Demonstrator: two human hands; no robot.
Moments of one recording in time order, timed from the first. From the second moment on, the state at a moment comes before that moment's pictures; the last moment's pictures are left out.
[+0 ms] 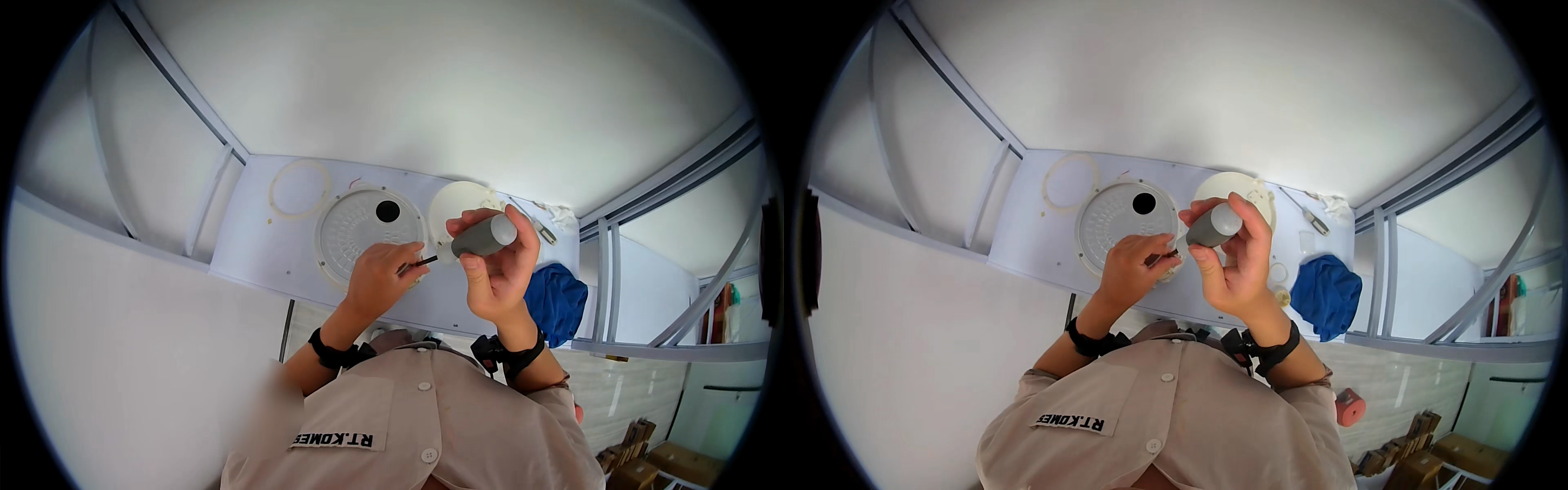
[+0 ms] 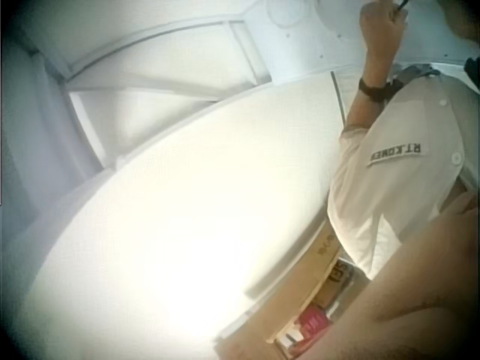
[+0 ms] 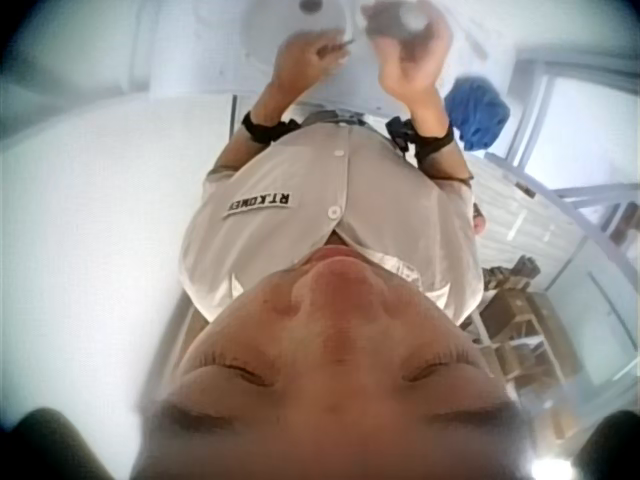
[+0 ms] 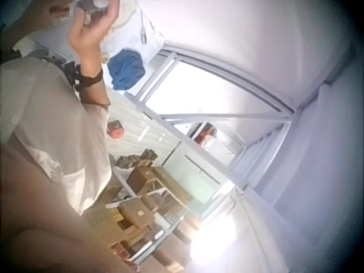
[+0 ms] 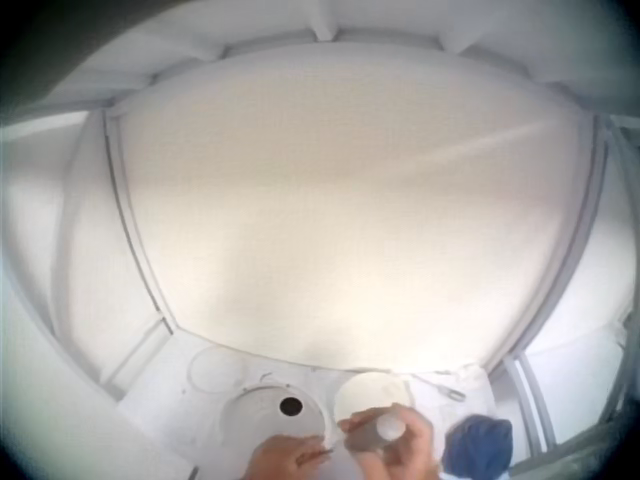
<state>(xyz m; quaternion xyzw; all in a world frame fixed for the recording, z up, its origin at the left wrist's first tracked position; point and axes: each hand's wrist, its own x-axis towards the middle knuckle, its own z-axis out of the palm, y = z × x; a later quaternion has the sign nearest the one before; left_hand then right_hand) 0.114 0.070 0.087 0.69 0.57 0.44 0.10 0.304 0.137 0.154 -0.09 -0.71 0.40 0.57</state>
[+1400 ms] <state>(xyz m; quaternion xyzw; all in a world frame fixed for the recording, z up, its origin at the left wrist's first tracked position) 0.109 0.055 0.085 0.66 0.61 0.42 0.08 0.291 0.152 0.173 -0.12 -0.82 0.21 0.52</state>
